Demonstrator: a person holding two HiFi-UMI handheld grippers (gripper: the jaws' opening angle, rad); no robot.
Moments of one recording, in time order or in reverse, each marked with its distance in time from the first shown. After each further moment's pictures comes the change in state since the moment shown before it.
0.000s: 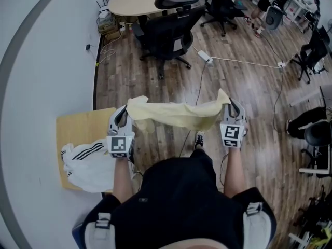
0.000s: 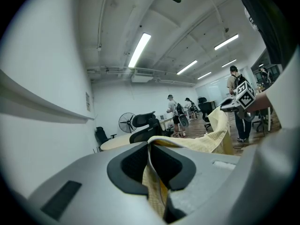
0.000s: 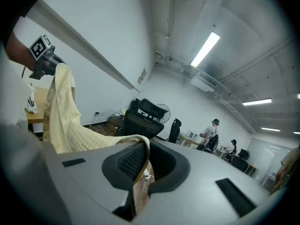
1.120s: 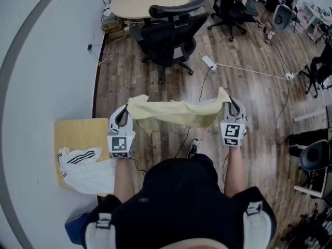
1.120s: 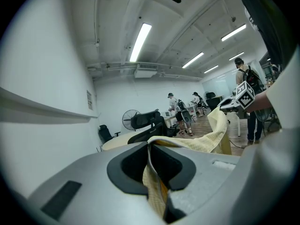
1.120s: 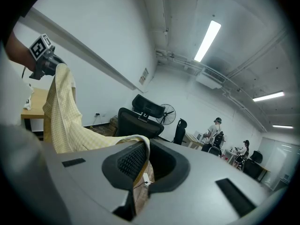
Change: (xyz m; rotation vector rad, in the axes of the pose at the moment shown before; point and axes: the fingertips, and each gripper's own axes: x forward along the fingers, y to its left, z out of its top) left arm 0.138 -0.031 0.051 0.002 0.052 0.077; right arm 0.143 -0.103 -0.014 0.010 -0.005 0.099
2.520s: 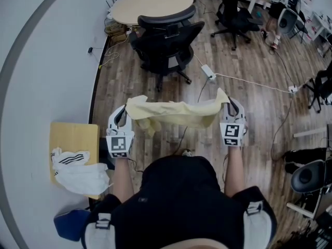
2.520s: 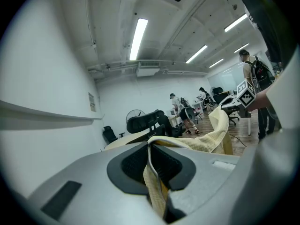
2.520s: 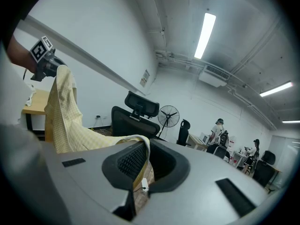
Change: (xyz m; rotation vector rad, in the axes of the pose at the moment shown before) left arm 0.097 -0.069 0.048 0.018 0.016 0.094; right arm 0.087 -0.113 -0.029 0.006 -0.081 0.091
